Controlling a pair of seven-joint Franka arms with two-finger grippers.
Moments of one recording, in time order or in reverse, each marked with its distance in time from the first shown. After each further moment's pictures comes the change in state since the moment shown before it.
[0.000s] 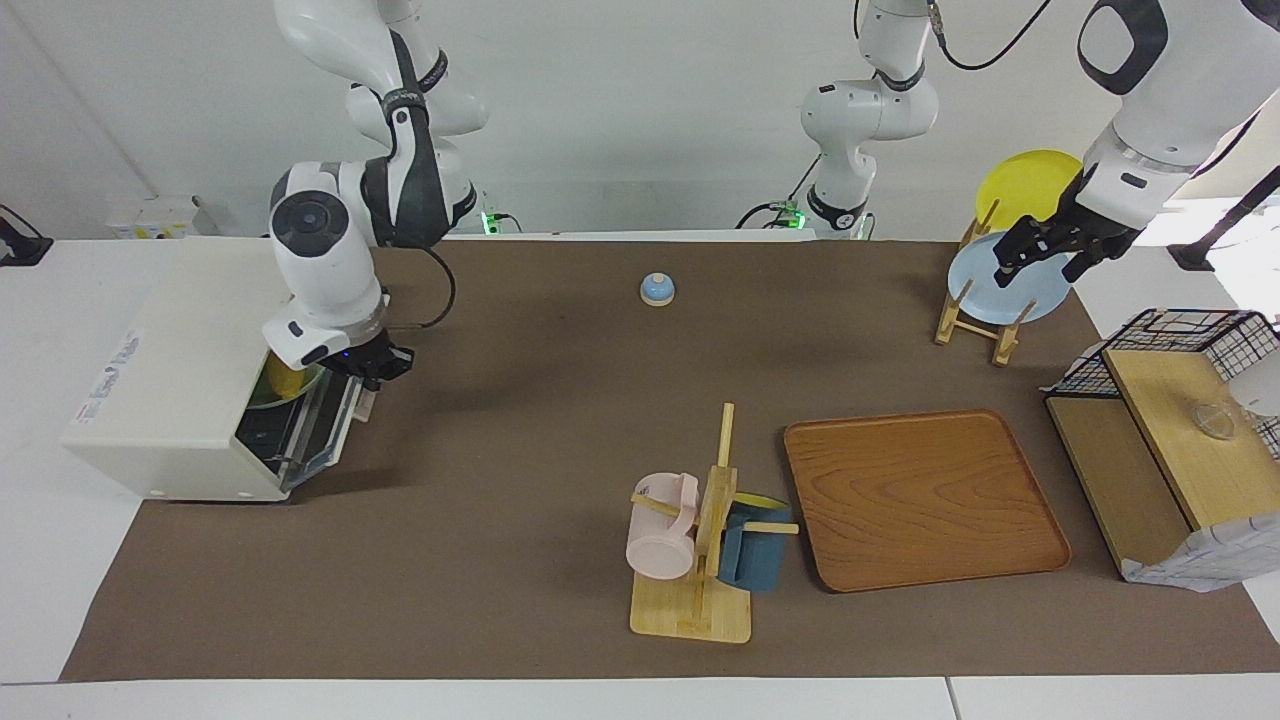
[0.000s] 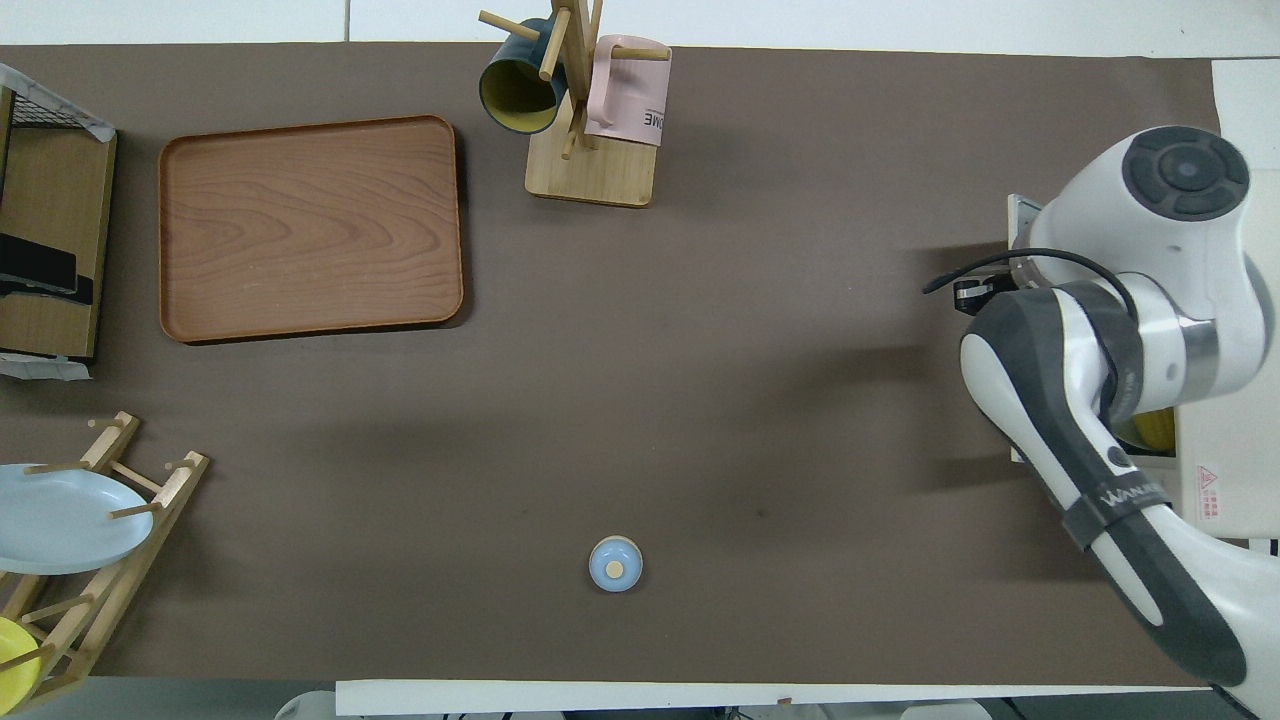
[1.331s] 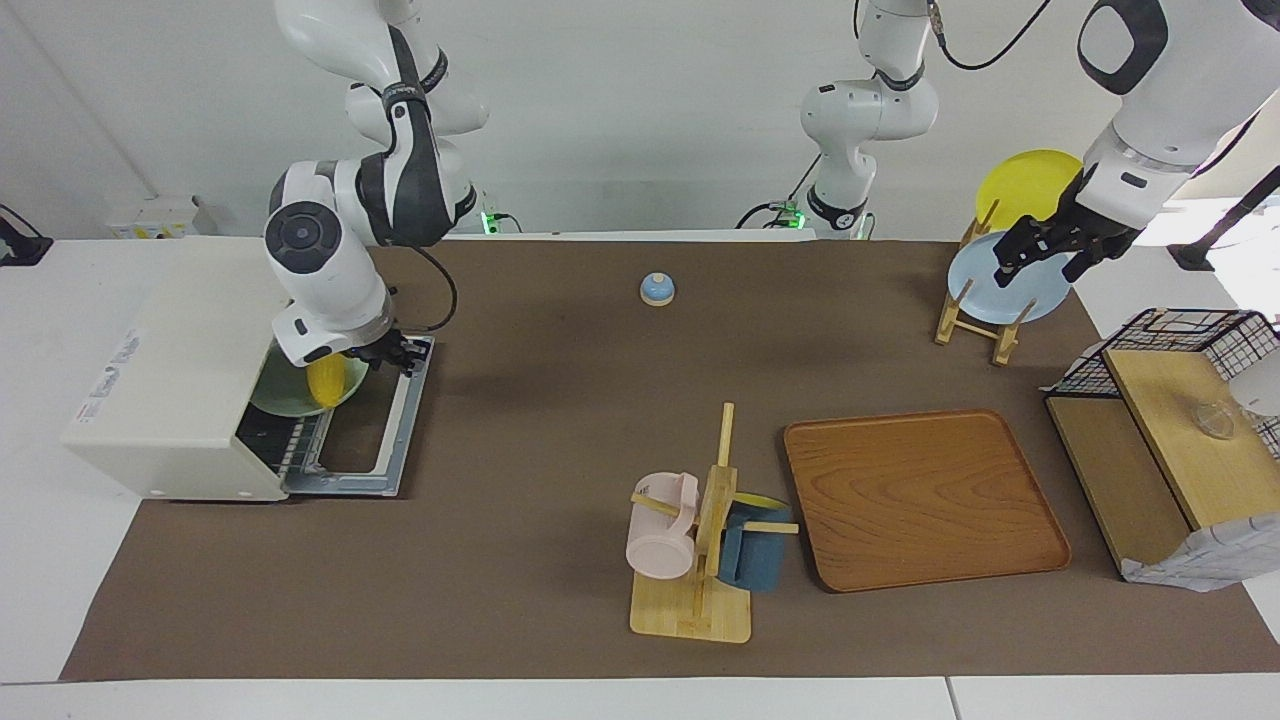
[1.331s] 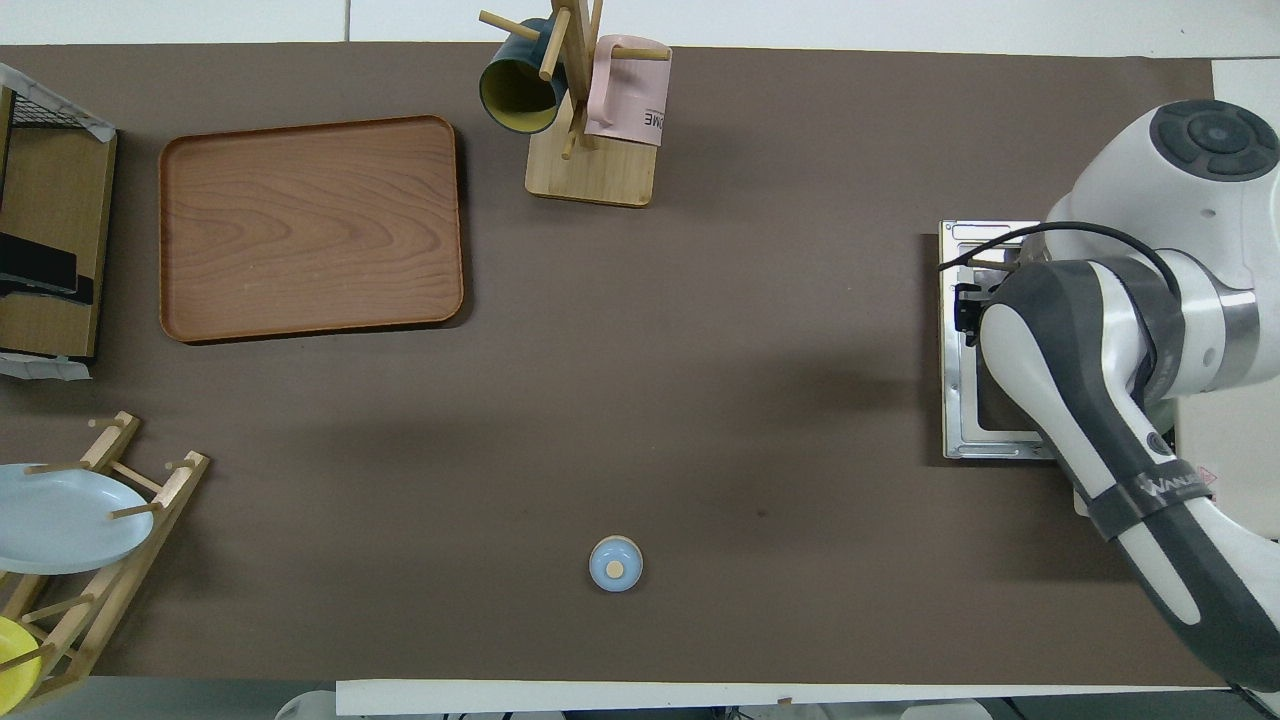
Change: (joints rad) left arm 0.000 0.000 0.000 0.000 0.000 0.000 0.000; right arm -0.020 -0.036 -0.019 0.053 0.089 -0.241 0.066
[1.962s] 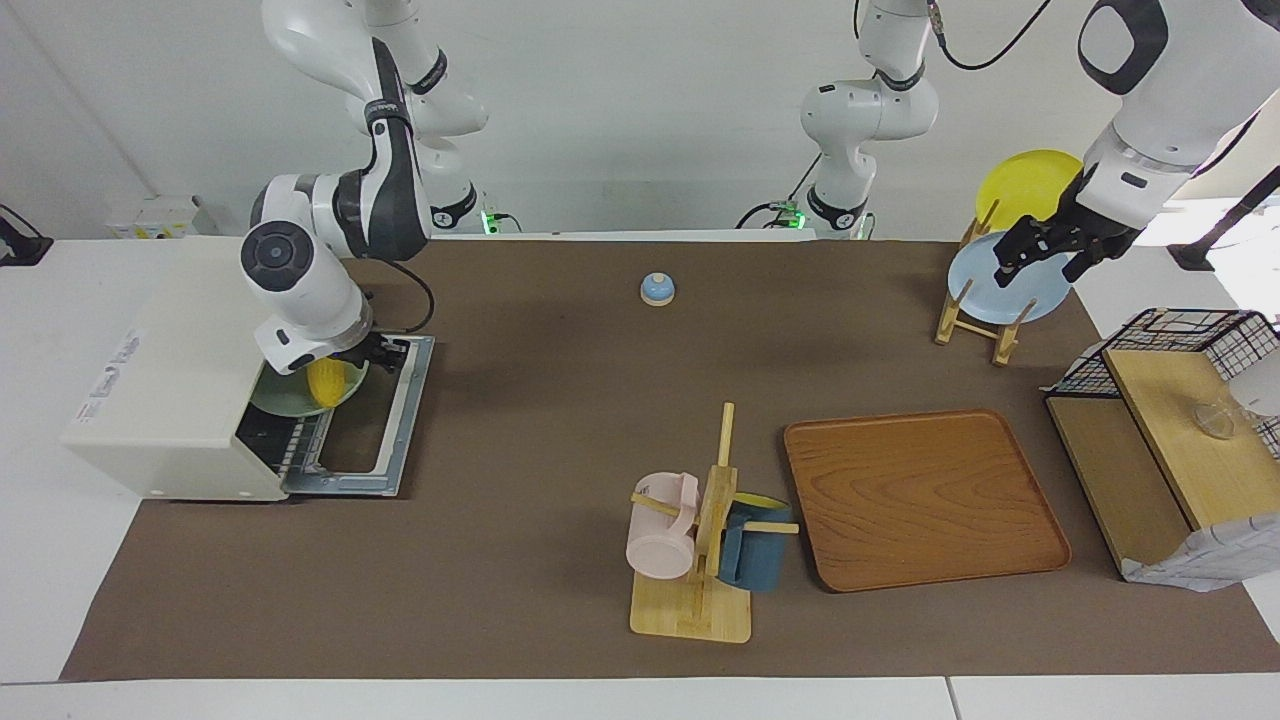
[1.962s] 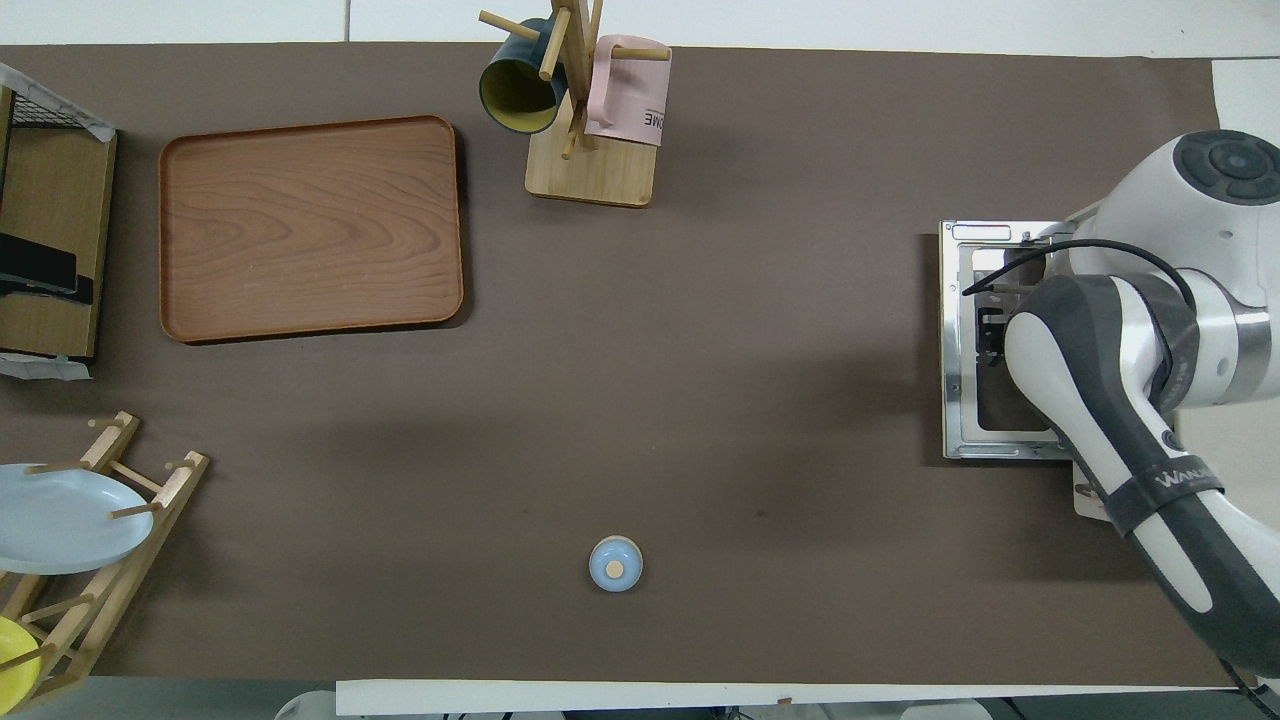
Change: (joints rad) left arm 0.000 0.000 0.000 0.000 0.000 0.000 0.000; right arm -0.041 -0.006 -0.002 -0.083 -0.021 0.087 -0.095
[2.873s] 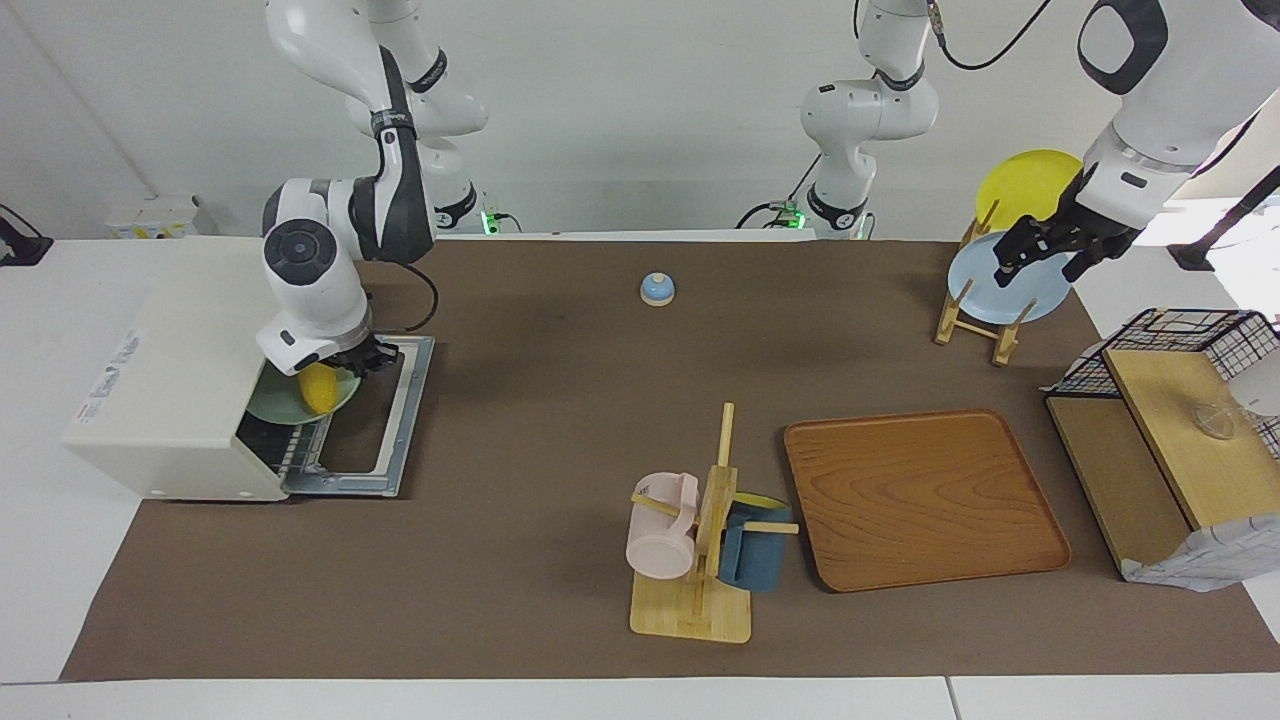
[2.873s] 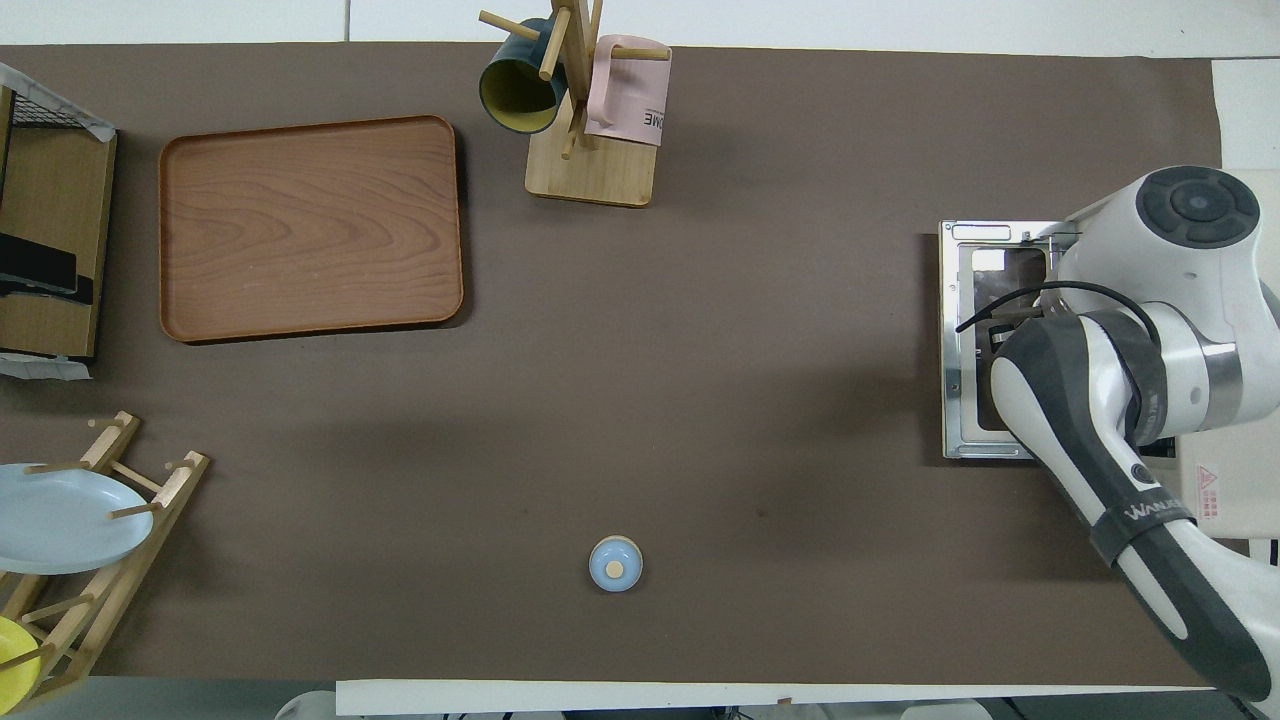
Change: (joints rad) left arm 0.000 0.000 0.000 0.000 0.000 0.000 0.000; right arm 0.019 -0.031 0.003 -0.068 -0.139 0.071 -0.050
